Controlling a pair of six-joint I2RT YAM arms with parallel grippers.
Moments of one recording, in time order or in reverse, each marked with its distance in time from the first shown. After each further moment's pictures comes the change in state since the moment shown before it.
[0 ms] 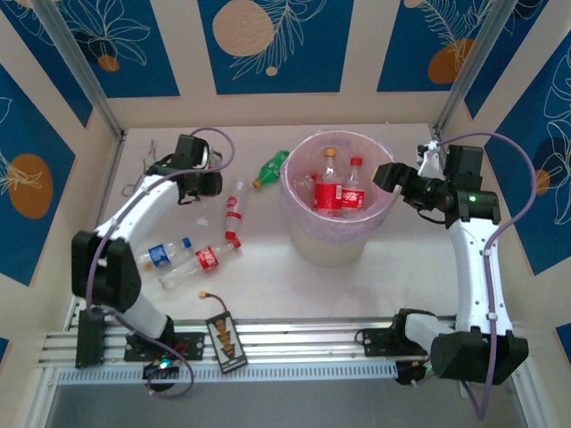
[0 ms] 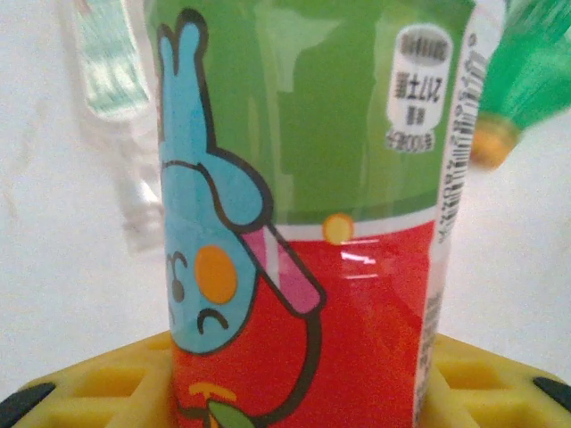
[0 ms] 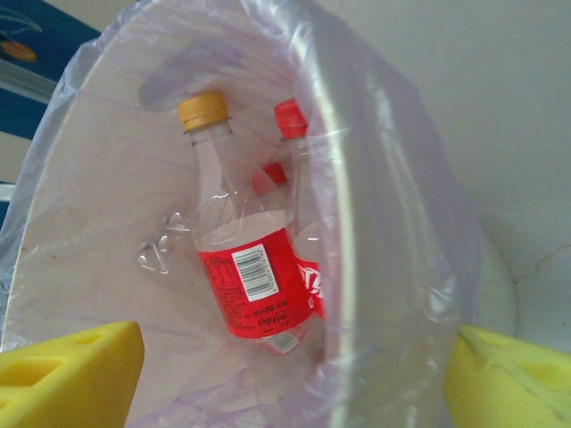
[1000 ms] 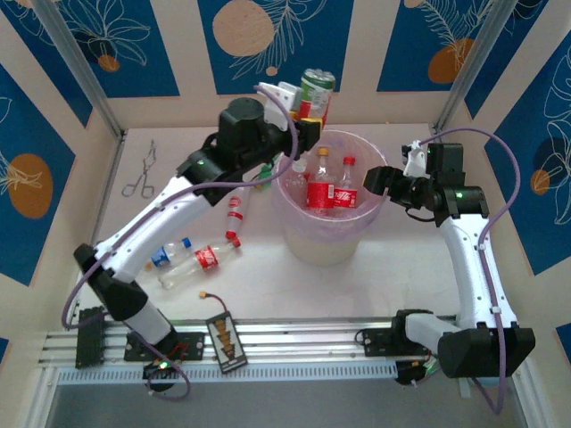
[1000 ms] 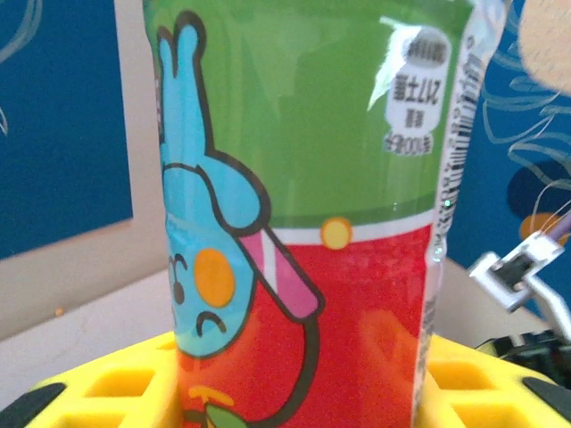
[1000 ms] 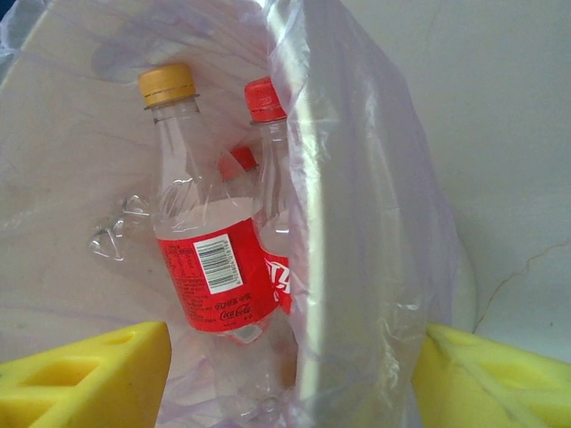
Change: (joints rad) left arm -0.547 0.071 0.526 0.296 0.068 -0.002; right arm 0.127 0.022 -0.001 0.009 0.138 0.000
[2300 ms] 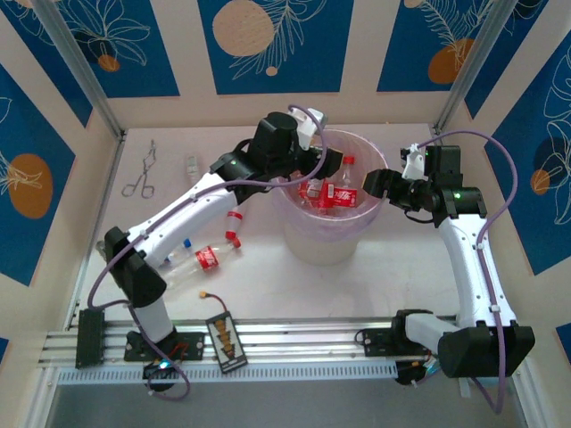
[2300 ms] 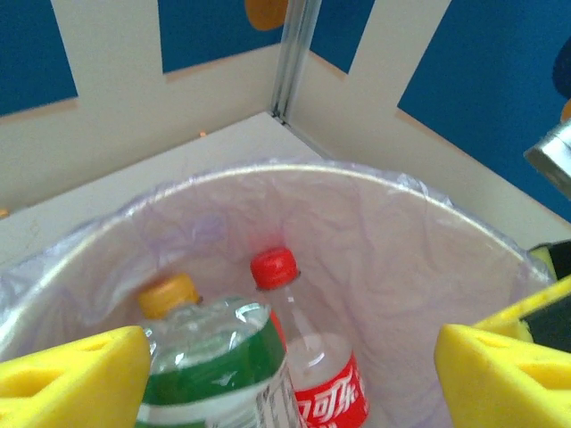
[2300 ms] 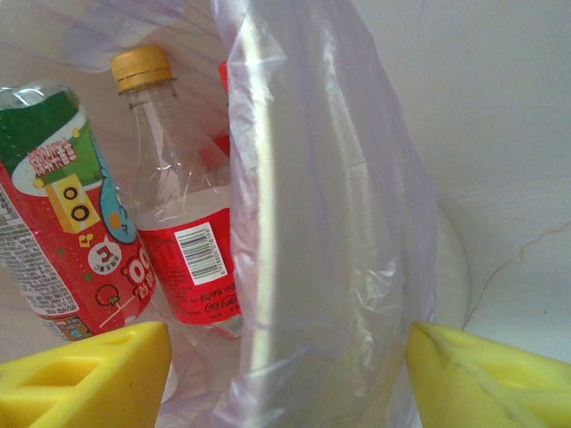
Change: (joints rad) left arm -0.027 0.133 0.004 -0.082 0.041 -0.013; right arm 0.001 0.000 -0.024 -0.001 0.008 0.000
